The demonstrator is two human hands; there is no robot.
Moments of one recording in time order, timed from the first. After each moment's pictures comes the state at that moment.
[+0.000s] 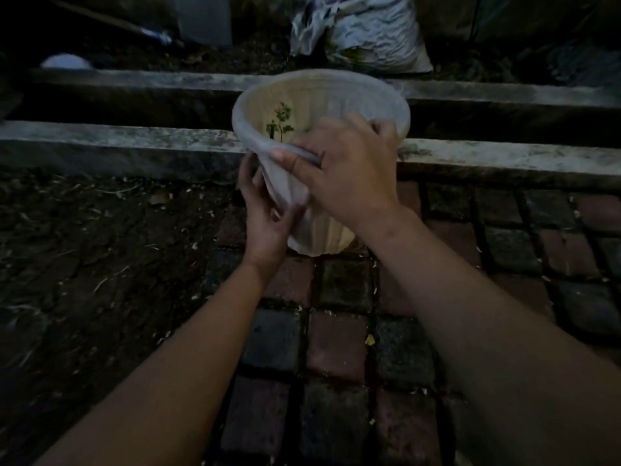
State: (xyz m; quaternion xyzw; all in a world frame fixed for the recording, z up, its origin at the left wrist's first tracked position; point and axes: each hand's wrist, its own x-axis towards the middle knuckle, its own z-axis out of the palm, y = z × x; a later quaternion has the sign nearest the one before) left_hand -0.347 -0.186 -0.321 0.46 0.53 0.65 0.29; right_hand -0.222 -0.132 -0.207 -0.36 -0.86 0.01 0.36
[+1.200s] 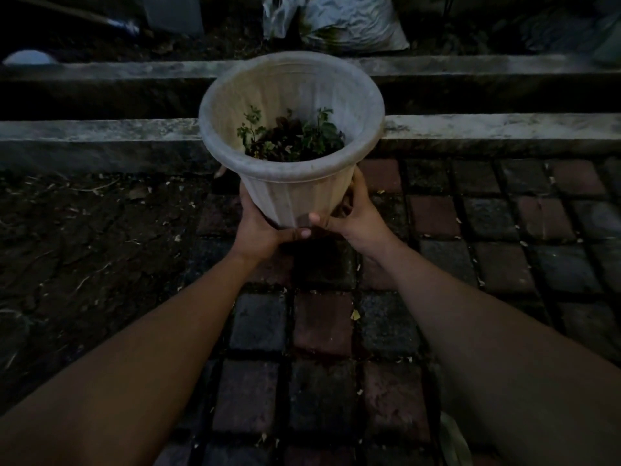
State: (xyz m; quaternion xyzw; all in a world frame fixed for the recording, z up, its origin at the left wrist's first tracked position) left_hand -0.353 -0.186 -0.374 0.48 0.63 0.49 0.36; right_hand -0.152 -0.126 -0.343 -0.39 -0.64 0.57 0.33
